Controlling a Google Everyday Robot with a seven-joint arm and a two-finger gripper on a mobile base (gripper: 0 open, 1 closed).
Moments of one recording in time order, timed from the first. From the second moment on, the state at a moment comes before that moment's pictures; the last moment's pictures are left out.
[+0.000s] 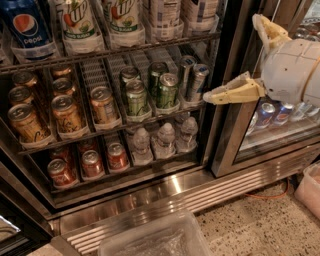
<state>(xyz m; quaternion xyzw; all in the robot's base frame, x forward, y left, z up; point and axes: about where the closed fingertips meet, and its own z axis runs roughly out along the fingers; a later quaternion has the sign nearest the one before) 0.529 -0.149 1.023 -0.47 0.60 0.03 0.65</state>
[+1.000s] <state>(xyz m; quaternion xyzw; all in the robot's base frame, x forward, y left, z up) 0.543 -0.120 1.030 -0.40 0.58 -0.01 0.71</state>
